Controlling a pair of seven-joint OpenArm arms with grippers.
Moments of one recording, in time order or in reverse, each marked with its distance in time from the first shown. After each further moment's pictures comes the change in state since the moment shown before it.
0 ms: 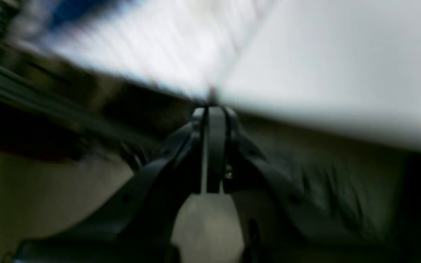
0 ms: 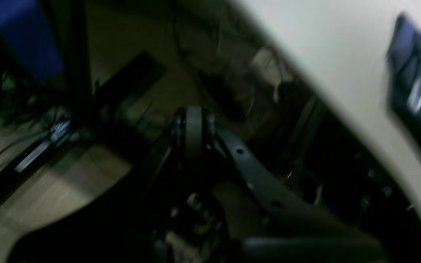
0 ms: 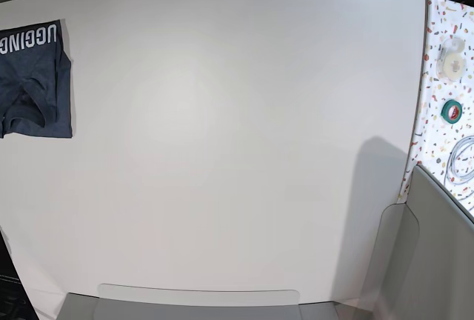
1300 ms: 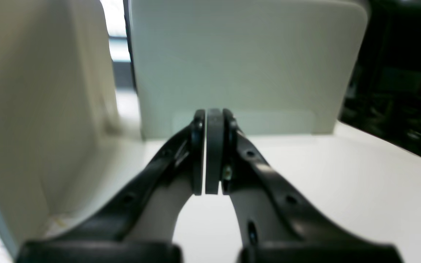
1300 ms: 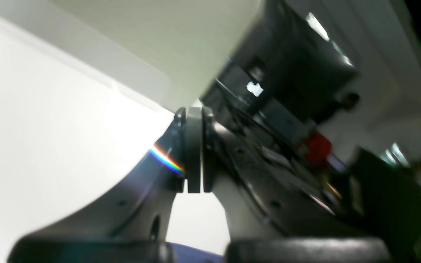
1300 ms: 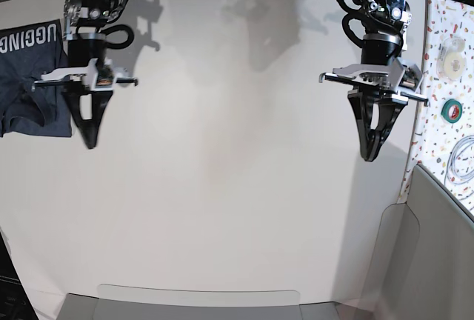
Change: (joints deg) left arm -47.0 6.4 -10.1 21.6 10.4 -48.0 10.4; right arm 45.5 -11.4 7.0 37.8 -3.1 16.0 -27.1
